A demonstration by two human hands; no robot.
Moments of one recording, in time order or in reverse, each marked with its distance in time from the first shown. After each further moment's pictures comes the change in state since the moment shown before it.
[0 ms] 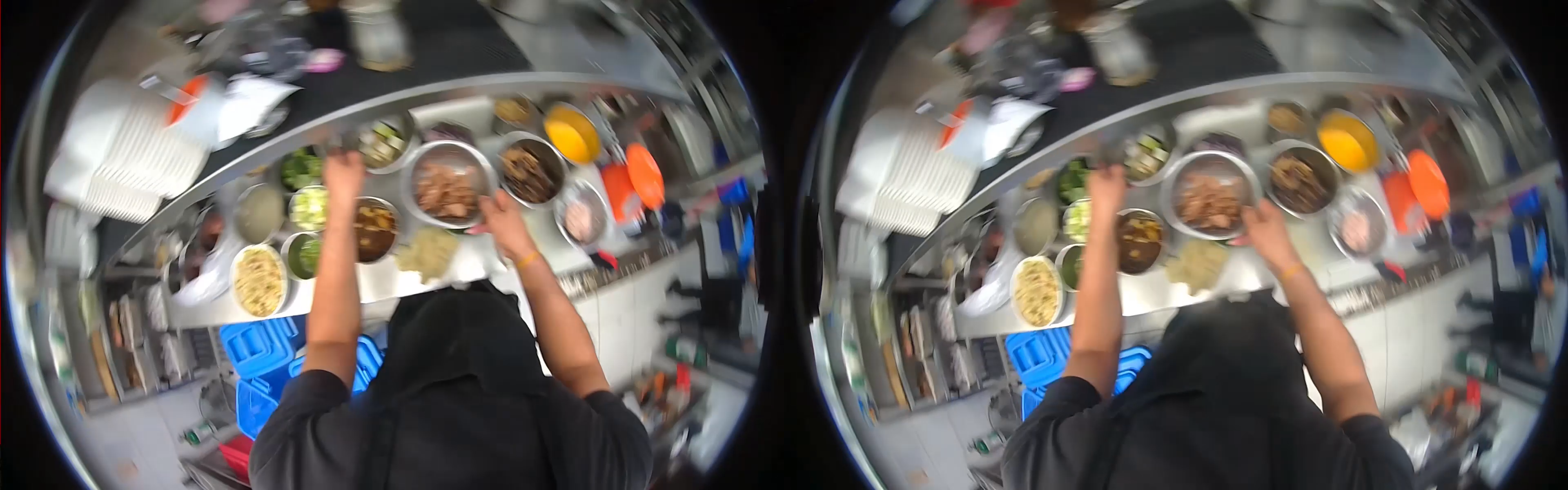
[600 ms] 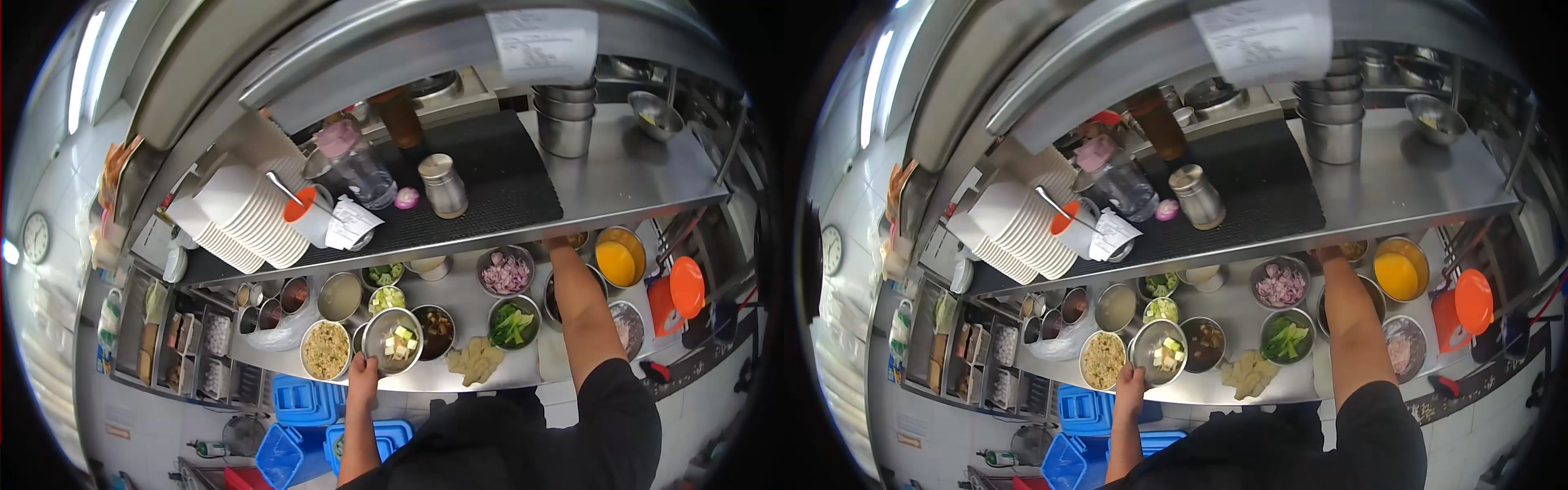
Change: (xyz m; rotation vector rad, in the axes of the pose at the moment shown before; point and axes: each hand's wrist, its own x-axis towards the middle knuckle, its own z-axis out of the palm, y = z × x) left_hand -0.230 -0.046 -0.106 -0.351 0.232 -0.354; right_hand 0.362 -0.023 -0.051 -0.403 0.138 -0.056
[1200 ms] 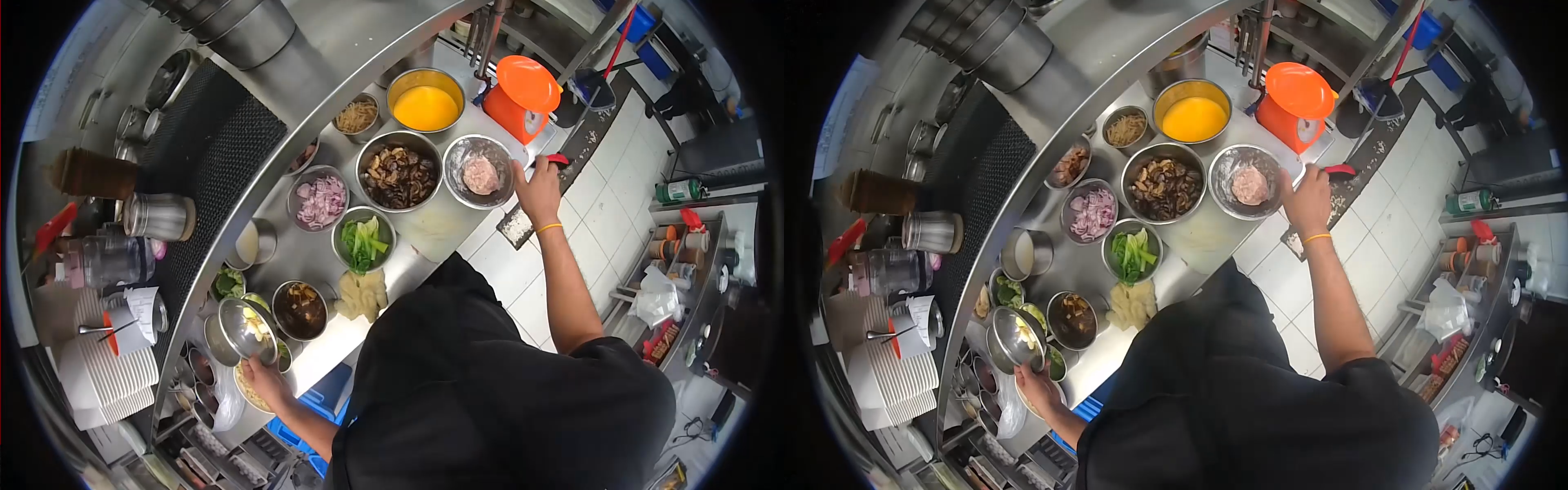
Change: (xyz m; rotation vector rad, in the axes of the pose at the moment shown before) left_hand 0.050 0.060 0.034 -0.201 -0.066 0.007; right_hand -0.401 0.102 -0.232 -0.776 0.875 0.225
